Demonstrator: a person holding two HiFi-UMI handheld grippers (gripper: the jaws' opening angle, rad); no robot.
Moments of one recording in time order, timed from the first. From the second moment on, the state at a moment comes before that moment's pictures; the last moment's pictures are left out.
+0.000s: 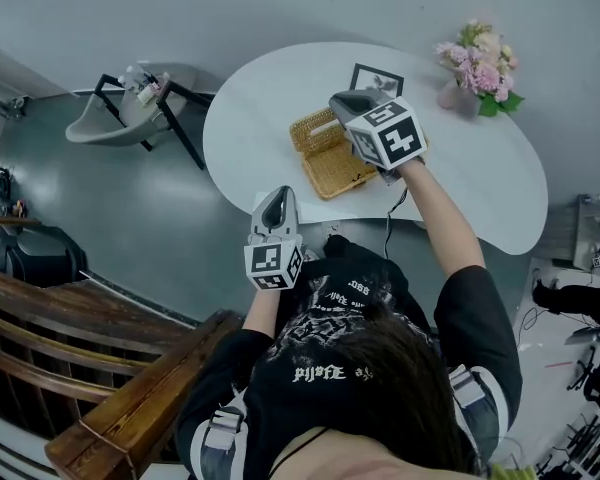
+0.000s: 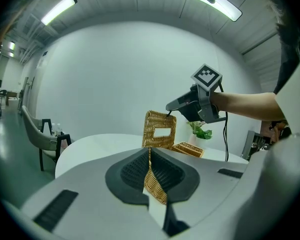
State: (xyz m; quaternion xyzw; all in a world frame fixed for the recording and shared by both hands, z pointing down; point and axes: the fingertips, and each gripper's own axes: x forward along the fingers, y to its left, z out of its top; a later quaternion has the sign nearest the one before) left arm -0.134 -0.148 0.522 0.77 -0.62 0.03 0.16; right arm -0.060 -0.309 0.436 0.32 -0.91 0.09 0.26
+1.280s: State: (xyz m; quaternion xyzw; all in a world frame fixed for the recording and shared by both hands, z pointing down) left arm -0.111 -0.110 0.530 0.79 -0.60 0.04 0.15; right arm -0.014 -0.249 0.455 0.35 -0.90 0.10 0.25
